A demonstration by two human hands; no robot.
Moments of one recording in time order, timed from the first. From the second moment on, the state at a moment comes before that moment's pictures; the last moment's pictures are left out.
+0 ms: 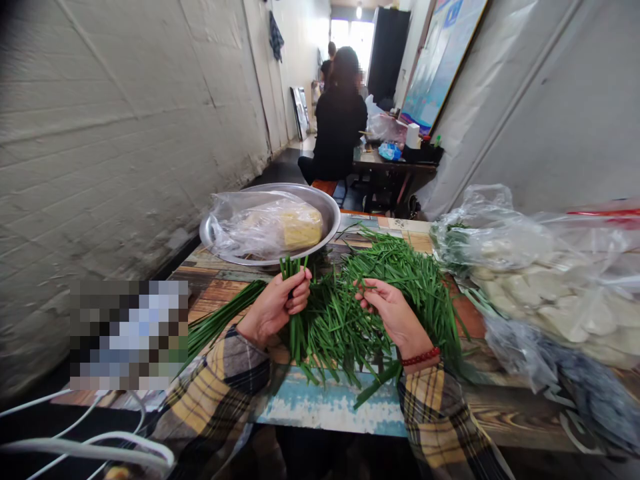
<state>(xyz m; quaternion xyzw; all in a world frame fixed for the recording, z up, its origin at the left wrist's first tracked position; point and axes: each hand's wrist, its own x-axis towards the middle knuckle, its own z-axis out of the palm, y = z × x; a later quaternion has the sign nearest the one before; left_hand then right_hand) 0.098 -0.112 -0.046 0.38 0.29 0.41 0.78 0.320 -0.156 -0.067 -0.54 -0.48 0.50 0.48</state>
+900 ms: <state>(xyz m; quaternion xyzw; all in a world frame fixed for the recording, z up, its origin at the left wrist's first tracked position) 0.099 -0.112 -0.046 0.38 0.30 0.42 0.77 0.292 -0.160 -0.085 -0.61 -0.72 0.14 0.30</state>
